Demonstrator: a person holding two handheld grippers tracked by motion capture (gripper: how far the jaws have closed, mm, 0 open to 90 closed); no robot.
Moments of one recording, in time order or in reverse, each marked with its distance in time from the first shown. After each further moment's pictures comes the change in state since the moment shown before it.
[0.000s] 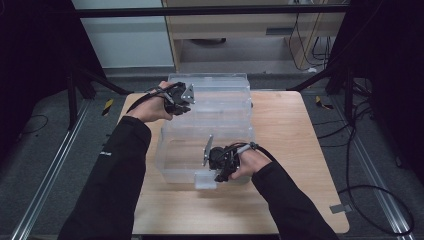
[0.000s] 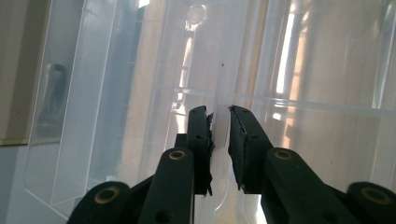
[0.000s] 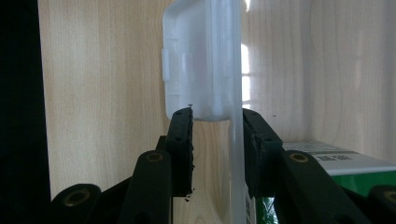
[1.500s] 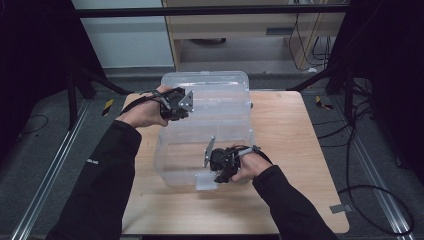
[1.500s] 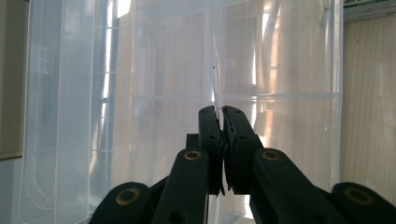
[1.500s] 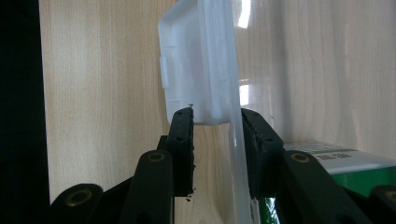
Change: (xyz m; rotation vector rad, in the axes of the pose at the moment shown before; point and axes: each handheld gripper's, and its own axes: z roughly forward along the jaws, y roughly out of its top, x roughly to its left) left arm -0.026 0.009 -0.035 0.014 -0.050 0.079; right arm 0.005 -0.003 0.000 -0.028 -0.013 0.014
